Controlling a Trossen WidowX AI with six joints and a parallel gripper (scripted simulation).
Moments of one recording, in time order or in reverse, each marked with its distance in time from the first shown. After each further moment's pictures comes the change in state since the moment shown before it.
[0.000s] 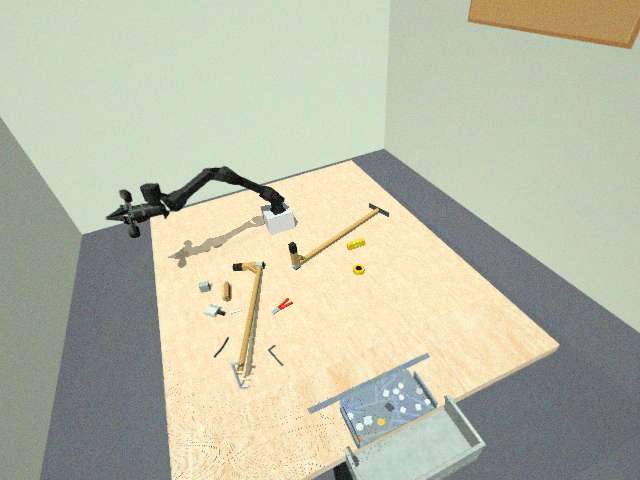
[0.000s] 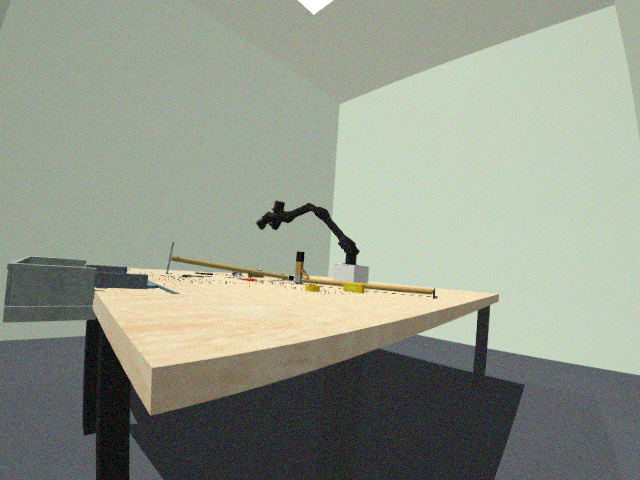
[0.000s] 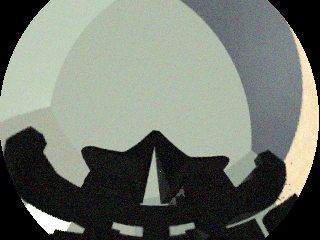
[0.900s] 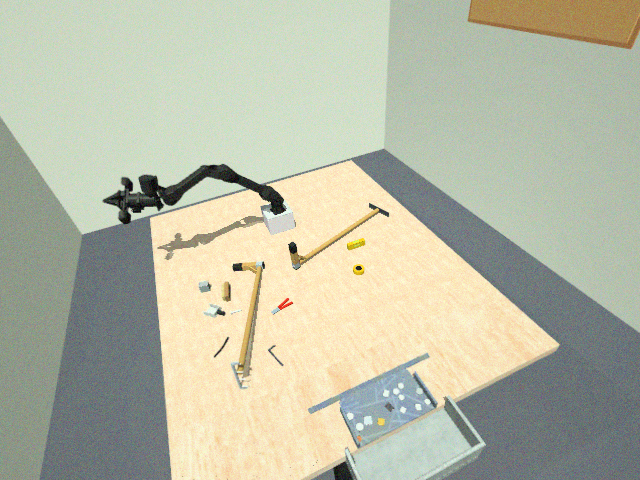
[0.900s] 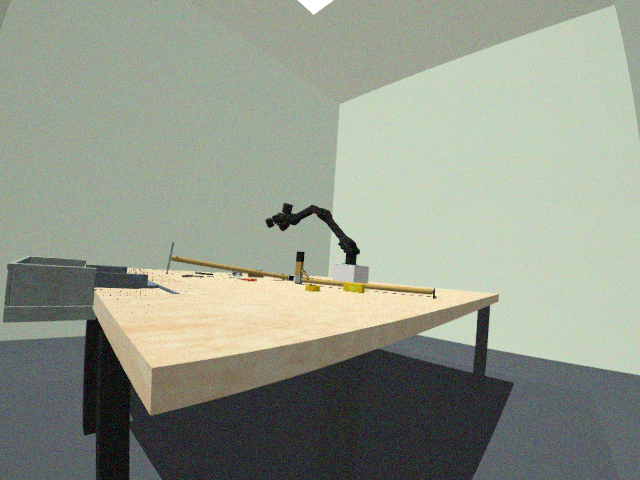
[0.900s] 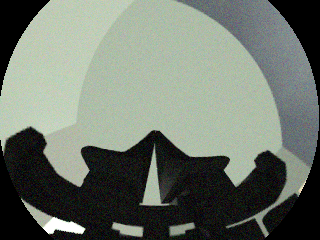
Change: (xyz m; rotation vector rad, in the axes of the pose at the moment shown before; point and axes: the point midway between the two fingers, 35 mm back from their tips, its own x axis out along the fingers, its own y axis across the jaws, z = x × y) arm 0.016 0.081 0.056 0.189 -0.028 0.198
